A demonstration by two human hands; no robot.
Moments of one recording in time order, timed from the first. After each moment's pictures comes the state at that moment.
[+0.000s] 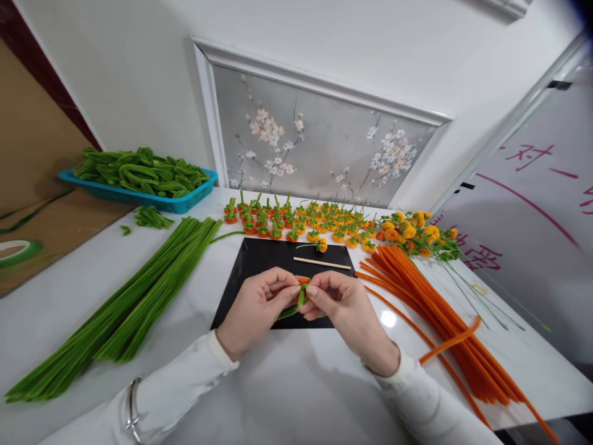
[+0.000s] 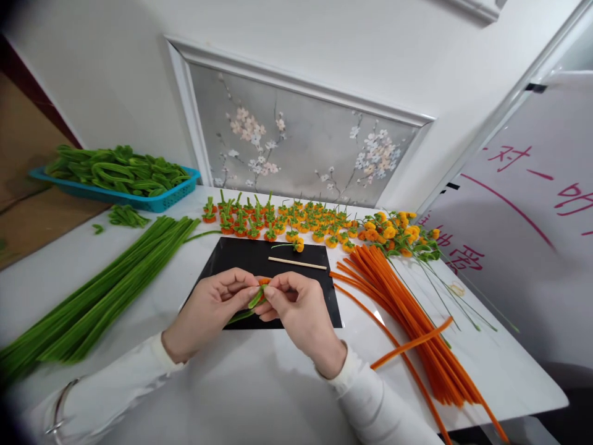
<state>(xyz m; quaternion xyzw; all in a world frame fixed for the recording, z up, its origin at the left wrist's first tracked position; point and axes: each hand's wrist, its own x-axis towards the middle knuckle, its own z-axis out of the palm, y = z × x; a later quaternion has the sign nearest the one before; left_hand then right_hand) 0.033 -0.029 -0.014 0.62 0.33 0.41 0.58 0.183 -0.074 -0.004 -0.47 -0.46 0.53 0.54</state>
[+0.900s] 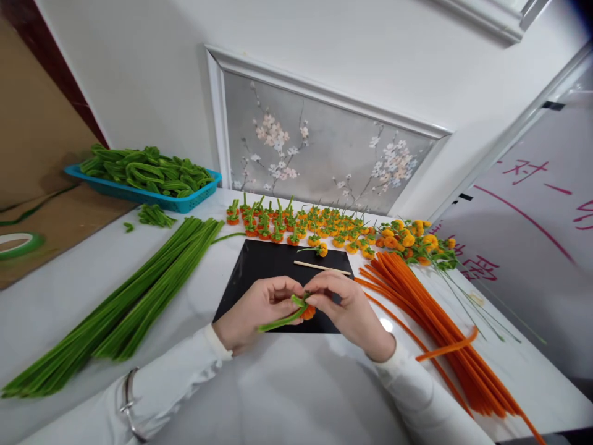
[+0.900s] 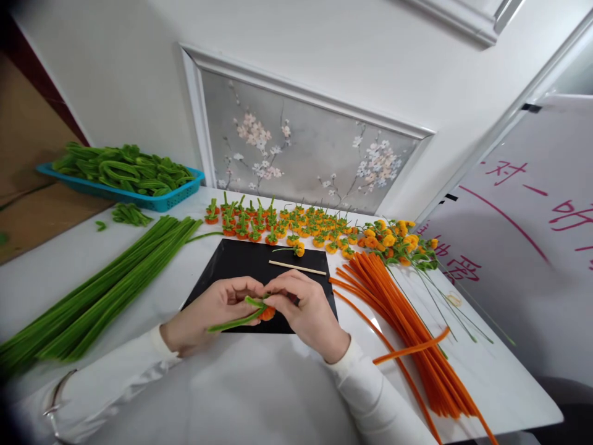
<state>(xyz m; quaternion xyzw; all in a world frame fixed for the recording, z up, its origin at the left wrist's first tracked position) 0.028 -0.024 -0.015 0.58 0.31 0.29 0.70 0.208 -0.060 -0.015 -0.45 -0.72 0.24 0.46</state>
